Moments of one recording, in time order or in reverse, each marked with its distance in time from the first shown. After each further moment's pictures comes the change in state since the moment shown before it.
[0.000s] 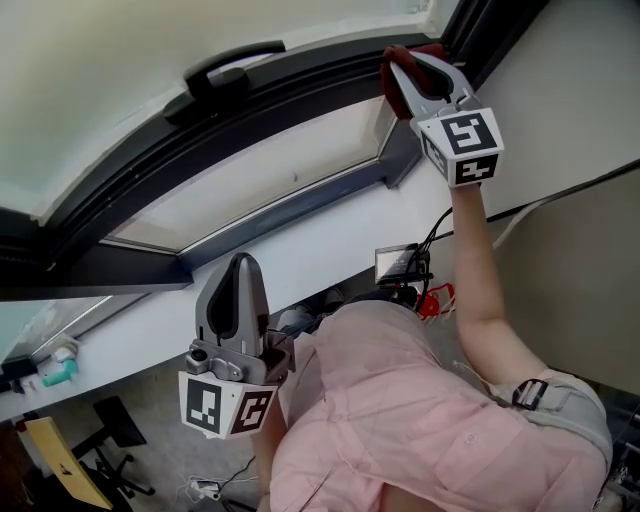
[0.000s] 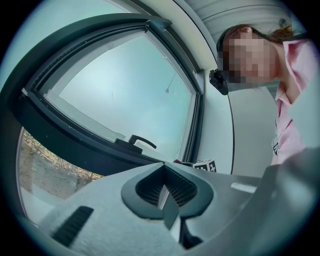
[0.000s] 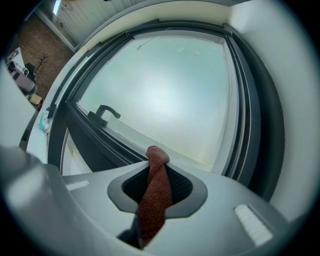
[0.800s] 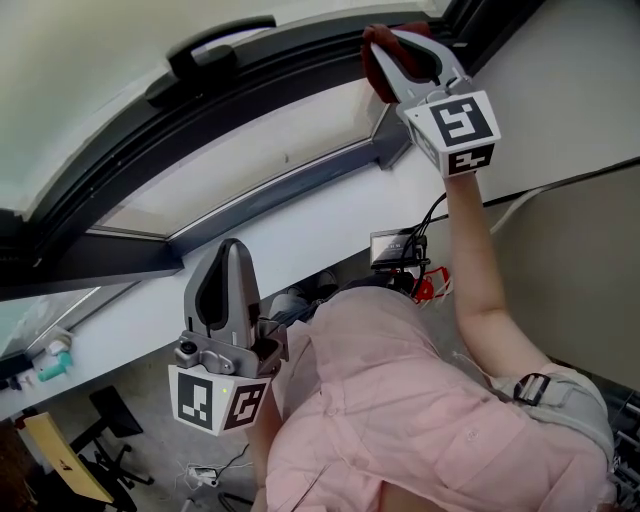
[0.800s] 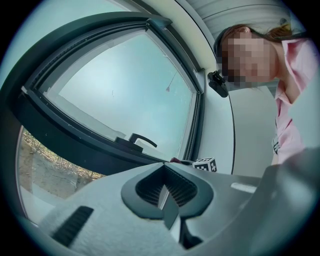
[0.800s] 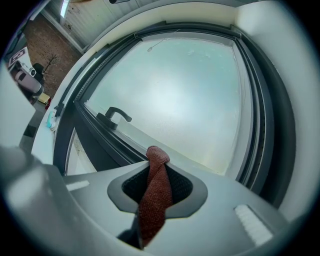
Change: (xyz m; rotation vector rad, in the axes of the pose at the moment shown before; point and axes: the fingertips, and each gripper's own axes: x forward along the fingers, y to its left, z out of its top) left arm 0.003 0.003 -0.004 -0.004 0.009 0.003; right arm 0.004 0.027 0.013 -0.047 -0.023 0.065
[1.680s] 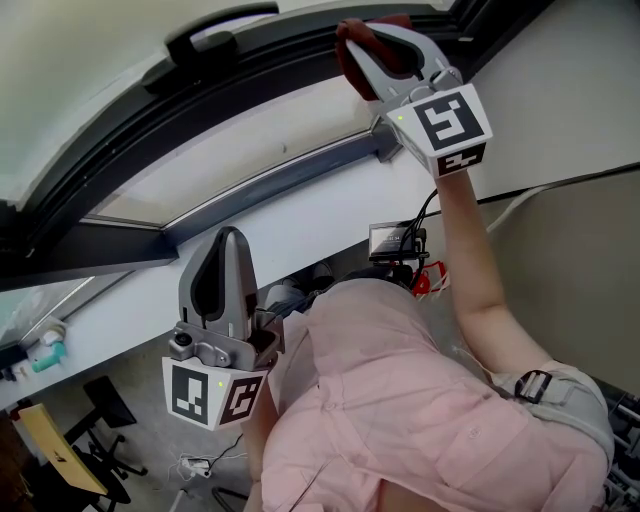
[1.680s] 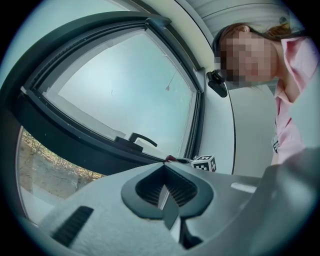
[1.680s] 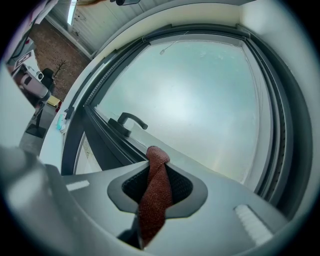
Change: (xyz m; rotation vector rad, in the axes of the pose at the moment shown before) left arm 0.004 0.001 -0.002 0.011 0.004 0.004; right arm 0.011 0.039 0.020 -0.022 -0.051 0.107
